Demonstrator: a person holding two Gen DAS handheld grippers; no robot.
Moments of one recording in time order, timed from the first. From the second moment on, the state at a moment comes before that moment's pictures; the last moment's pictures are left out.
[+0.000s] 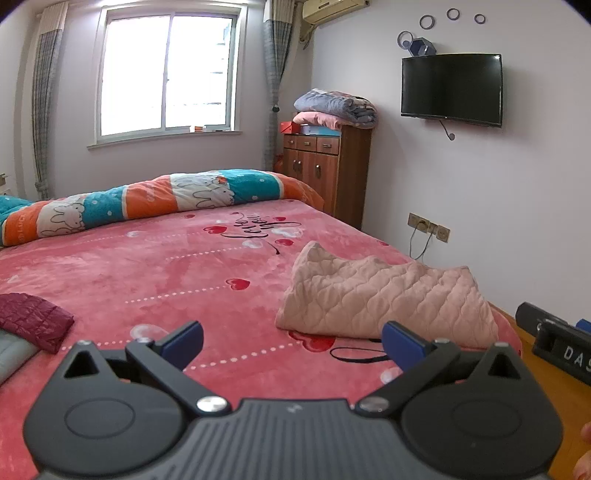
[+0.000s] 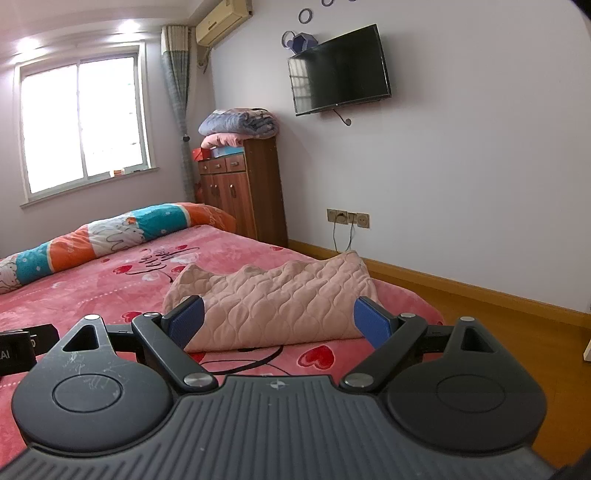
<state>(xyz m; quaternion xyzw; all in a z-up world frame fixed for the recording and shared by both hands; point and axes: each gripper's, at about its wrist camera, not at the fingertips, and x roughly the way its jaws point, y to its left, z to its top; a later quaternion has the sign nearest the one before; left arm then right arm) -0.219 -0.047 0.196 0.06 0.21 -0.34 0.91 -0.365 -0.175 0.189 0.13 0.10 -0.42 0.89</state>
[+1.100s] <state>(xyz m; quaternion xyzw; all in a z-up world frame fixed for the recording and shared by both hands) -0.217 -0.057 0.188 0.07 0.21 -0.34 0.91 -0.363 -0.180 0.187 0.14 0.10 -0.42 0.89</state>
